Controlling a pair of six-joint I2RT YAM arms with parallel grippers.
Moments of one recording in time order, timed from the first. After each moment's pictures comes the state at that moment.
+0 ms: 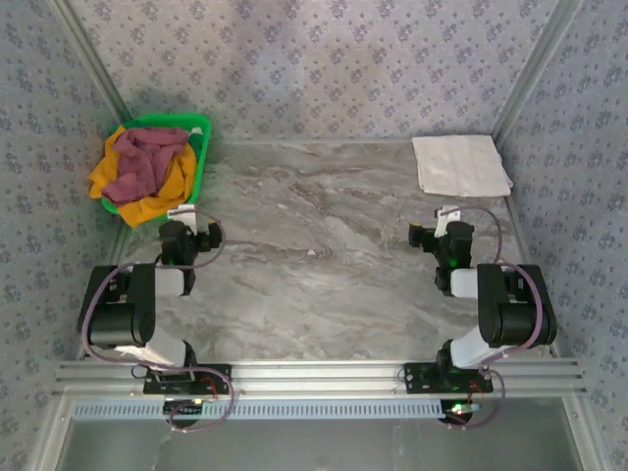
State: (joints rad) left arm 0.02 1.53 0.40 0.72 -0.04 -0.02; right arm -0.04 1.52 0.39 0.70 0.01 -0.03
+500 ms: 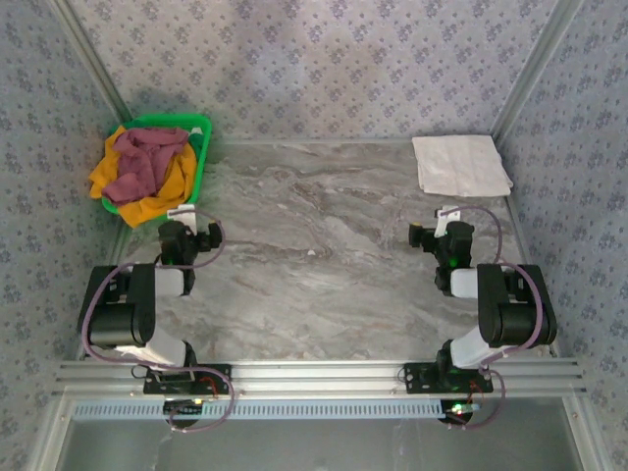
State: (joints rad) left arm 0.02 1.53 0.40 0.72 -0.02 -0.02; right arm -0.04 1.52 0.39 0.70 0.01 -0.03
